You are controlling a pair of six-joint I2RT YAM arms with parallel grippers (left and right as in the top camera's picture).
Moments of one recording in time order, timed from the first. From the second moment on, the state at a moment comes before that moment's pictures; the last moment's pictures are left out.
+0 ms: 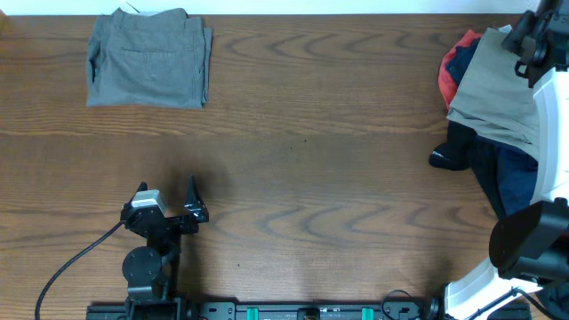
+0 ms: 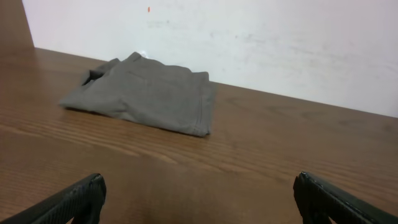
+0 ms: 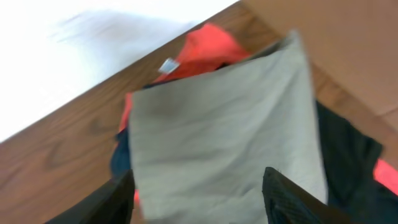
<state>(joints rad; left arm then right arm) 0.03 0.01 0.02 -0.12 -0.01 -0.20 -0.21 1.84 1.84 -0.77 0.33 0.31</state>
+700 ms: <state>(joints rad) 0.03 0.01 0.02 -0.12 -0.01 -0.20 0.06 2.09 1.84 -0.97 0.40 -0.05</state>
